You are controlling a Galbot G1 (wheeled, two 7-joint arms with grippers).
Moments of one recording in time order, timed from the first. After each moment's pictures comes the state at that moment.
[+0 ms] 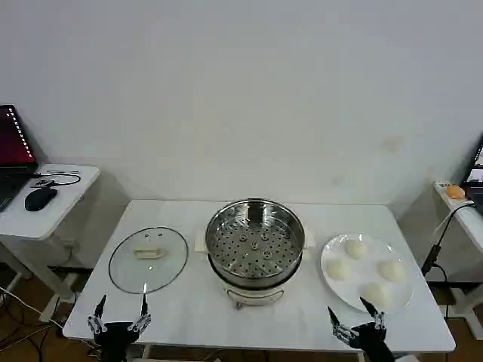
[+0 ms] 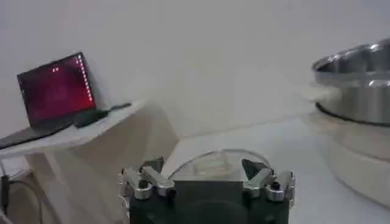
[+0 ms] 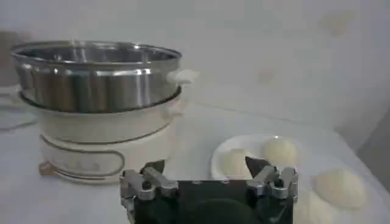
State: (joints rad) left arm 1.82 -1.40 -0.59 -2.20 0.09 0.17 -0.24; right arm -1.79 1.11 0.73 2.10 0.22 -0.16 -0.13
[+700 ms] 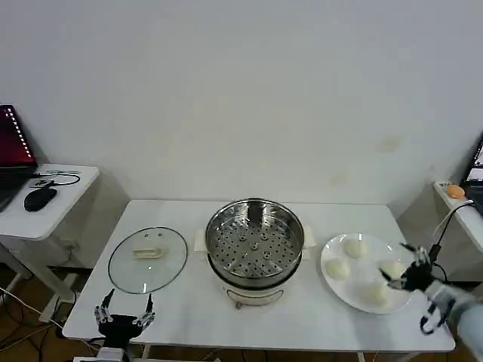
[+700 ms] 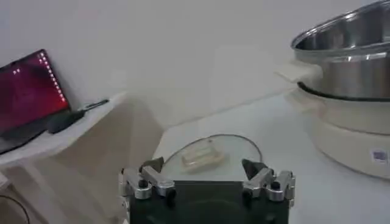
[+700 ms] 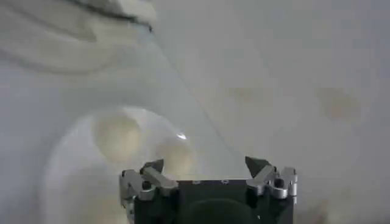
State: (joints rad) left arm 1.77 -1.38 -0.62 -2.21 0.15 0.29 -0.10; right arm -1.22 0.64 0.67 1.69 -0.27 -0.08 -0.66
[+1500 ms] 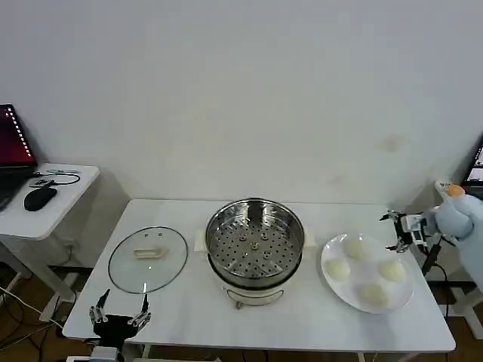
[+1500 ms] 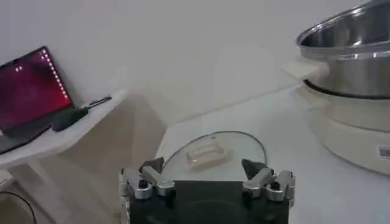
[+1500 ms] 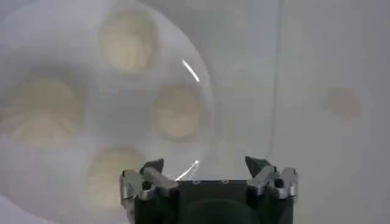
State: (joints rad) left arm 1.78 -1.41 -0.65 -2.24 0.16 0.32 -0.06; right arm -0.28 0.65 -0.26 1.10 -0.43 0.11 -1.05
